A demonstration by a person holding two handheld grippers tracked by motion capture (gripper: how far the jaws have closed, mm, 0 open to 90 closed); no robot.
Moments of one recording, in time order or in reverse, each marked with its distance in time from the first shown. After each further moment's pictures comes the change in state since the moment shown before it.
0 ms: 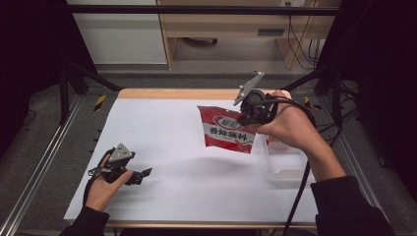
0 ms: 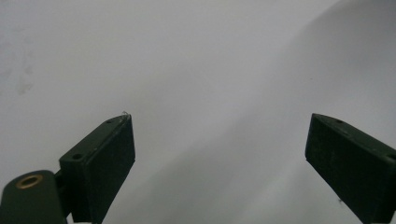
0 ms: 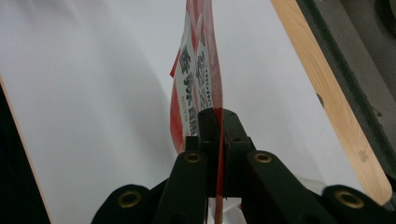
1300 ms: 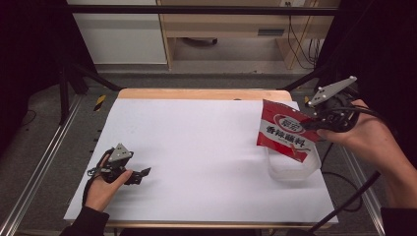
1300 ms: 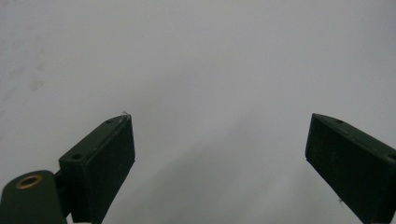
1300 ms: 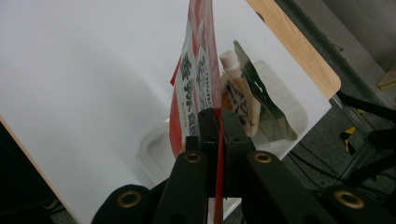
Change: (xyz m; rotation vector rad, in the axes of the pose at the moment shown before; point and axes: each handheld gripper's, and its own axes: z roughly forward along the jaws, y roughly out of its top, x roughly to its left) left arm 0.001 -0.001 -0.001 0.010 0.024 0.007; right arm -0.029 -0.124 -0.077 0.018 -0.129 0.230
